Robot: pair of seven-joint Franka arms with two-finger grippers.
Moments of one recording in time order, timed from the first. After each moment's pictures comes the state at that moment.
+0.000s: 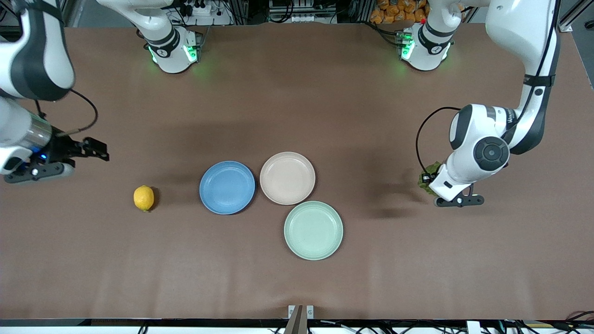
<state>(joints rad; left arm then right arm) -0.23 0.40 0.03 -1.89 0.07 2.16 -0.26 -0.01 0.10 -0.05 -1.76 0.03 1.81 -0.25</state>
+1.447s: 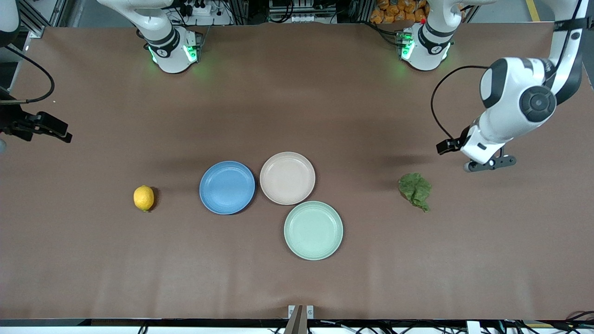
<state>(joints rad) -0.11 0.03 0.01 -2.20 0.01 2.13 -0.25 -0.03 0.03 -0.04 -1.59 -0.02 1.64 -0.01</state>
